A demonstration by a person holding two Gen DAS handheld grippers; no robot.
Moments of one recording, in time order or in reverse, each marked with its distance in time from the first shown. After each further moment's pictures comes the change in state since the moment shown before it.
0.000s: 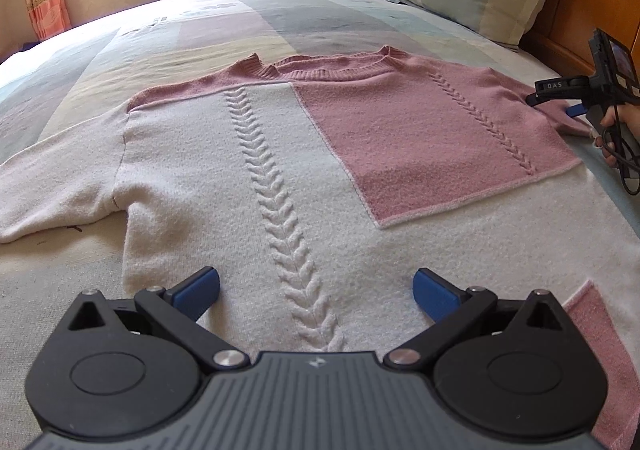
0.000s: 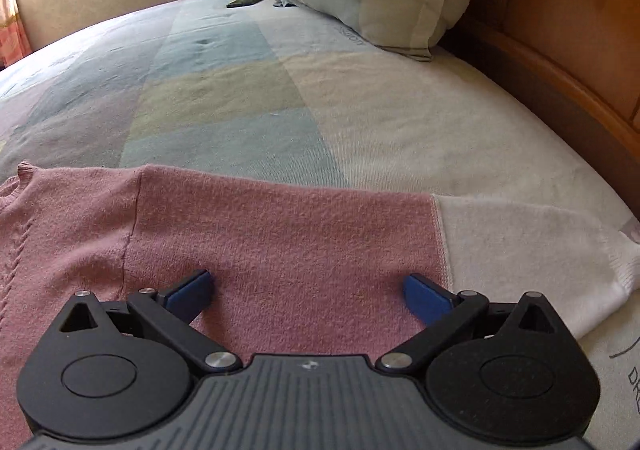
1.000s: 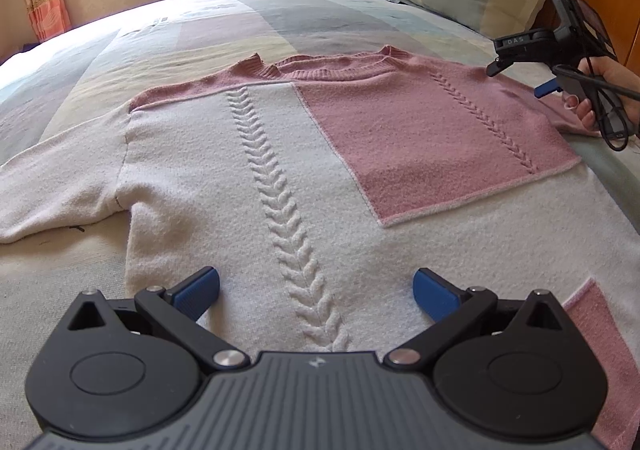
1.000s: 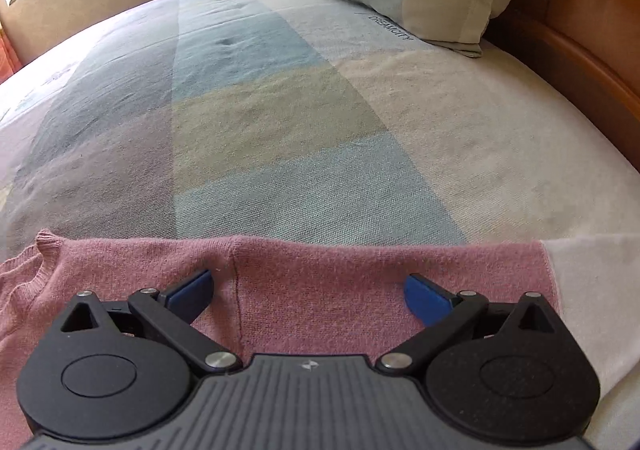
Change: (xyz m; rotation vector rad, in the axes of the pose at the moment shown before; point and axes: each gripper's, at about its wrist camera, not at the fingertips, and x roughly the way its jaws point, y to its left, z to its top) left arm -0.001 0.001 0.000 -0.002 0.001 0.000; right arm 0.011 0.065 0.042 0.102 0.088 0.083
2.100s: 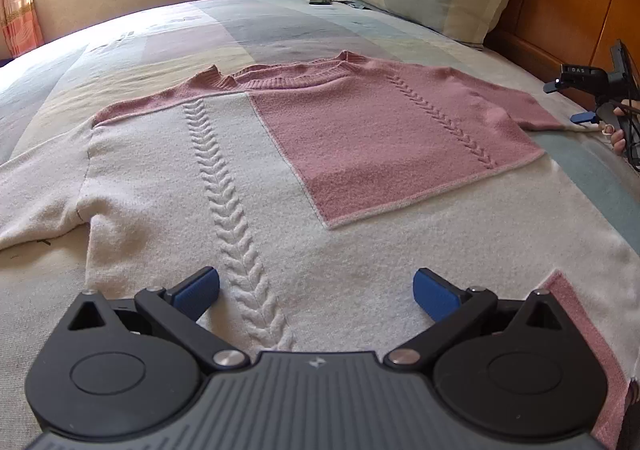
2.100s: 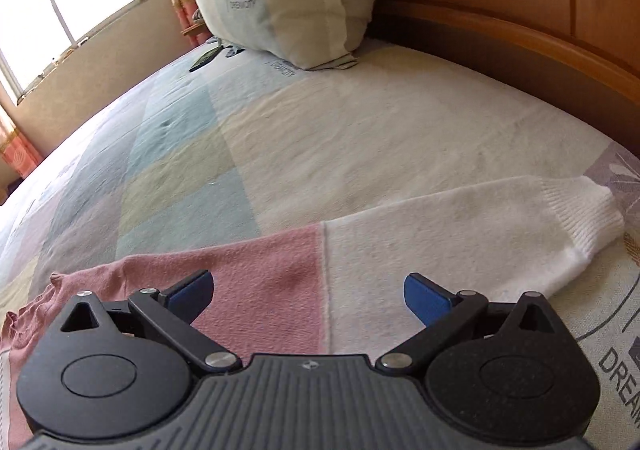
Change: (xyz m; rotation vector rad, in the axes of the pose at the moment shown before) left arm 0.000 -0.021 -0.002 0.067 -0.028 -0.071; right arm -0.051 -0.194 -0.026 0.241 -0.117 0.096
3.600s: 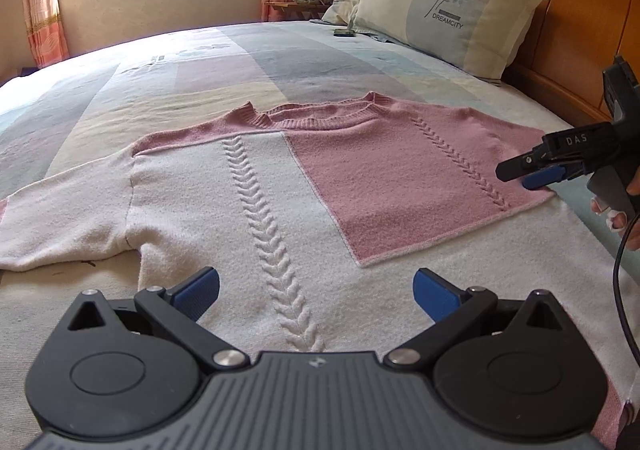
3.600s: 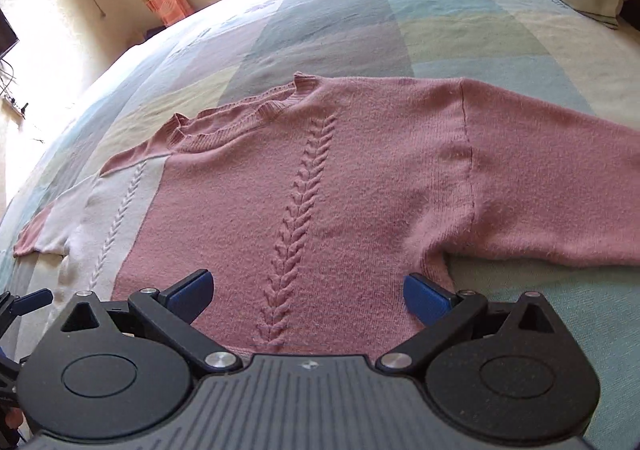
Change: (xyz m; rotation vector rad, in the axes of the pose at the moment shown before) left arm -0.027 0.017 0.011 -0.056 -0.090 0.043; right arm -0.025 0.197 -0.124 -0.383 0.297 0.349
